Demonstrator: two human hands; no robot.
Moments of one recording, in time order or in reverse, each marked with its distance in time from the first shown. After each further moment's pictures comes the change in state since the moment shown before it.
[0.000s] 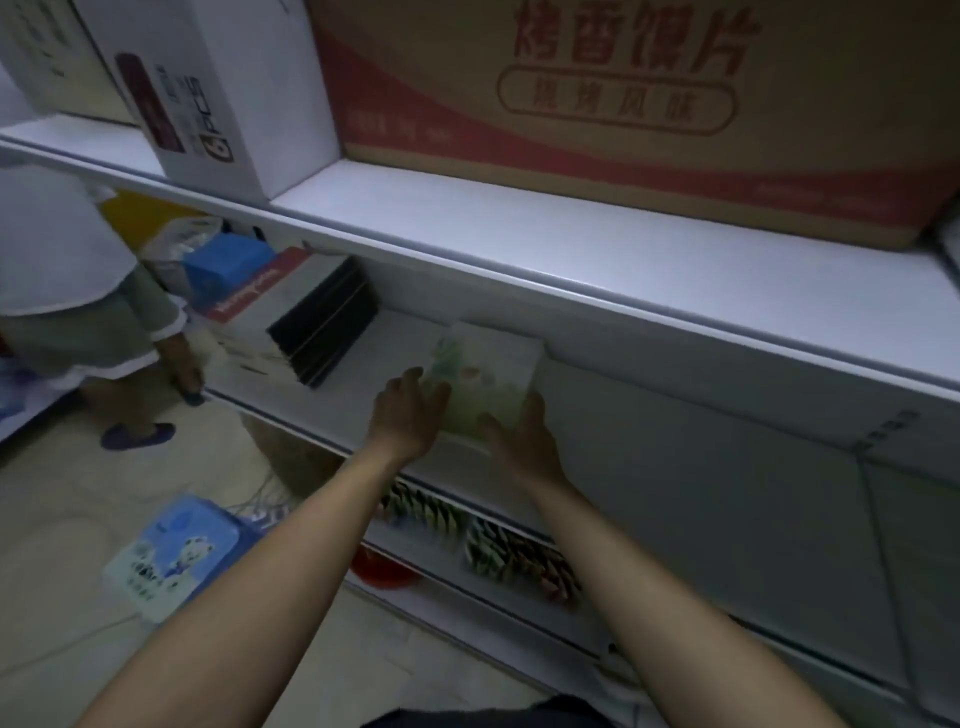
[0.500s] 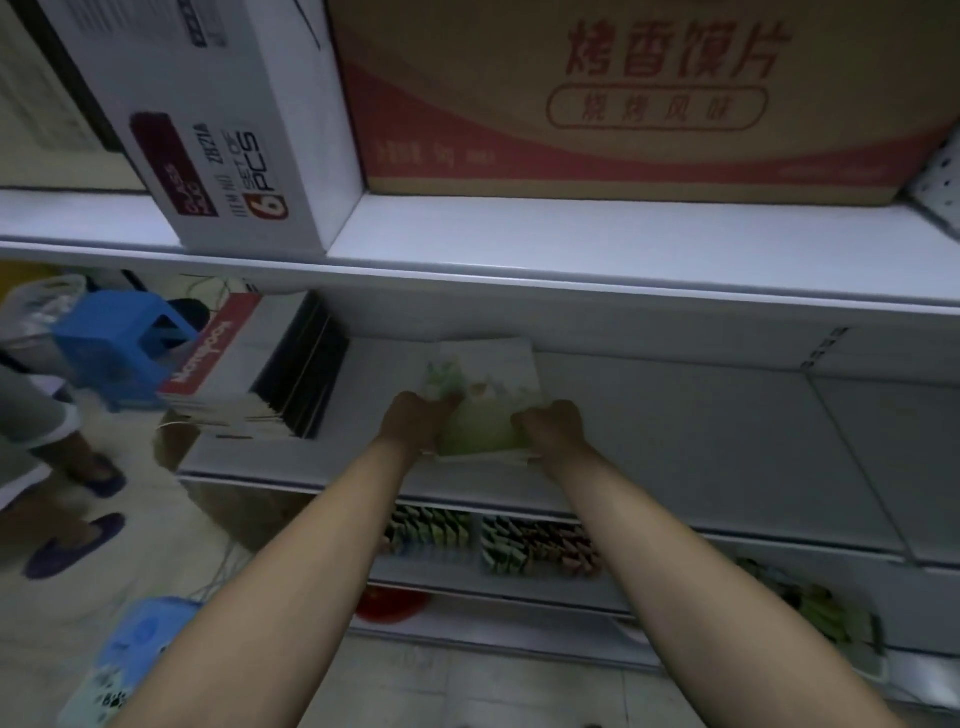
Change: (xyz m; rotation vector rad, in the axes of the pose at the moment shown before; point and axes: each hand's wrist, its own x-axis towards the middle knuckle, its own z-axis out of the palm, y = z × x) left_hand 0.054 -0.008 -0.025 -0.279 -0.328 -0.112; right_hand 0.011 -0.027 0.024 0.527 0.305 0.465
